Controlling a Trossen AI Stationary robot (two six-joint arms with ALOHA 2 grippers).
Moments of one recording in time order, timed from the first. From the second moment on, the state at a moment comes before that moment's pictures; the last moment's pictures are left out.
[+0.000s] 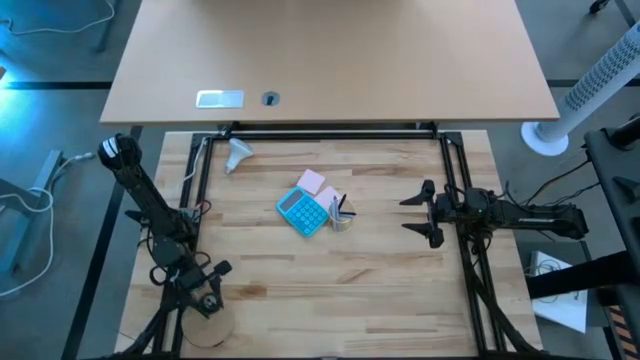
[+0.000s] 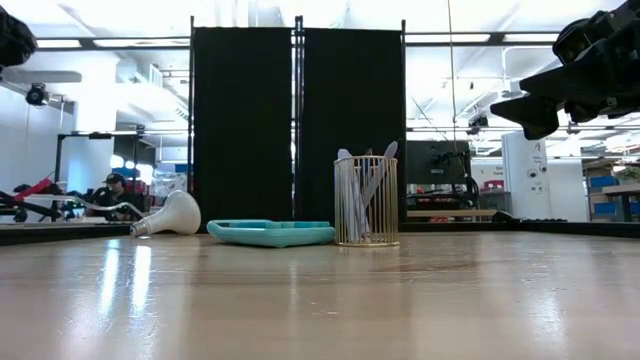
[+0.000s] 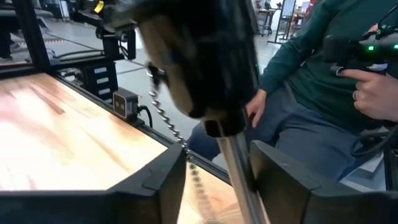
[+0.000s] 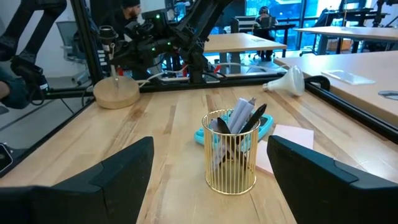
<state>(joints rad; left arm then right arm) -1.04 0.86 0.02 0.74 -0.13 -0.09 -0.05 0.07 0.01 0.02 -0.08 0.05</state>
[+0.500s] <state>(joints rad) -1.04 0.88 0.02 0.76 -0.11 -0.16 -0.05 0.07 0.01 0.02 -0.08 0.05</state>
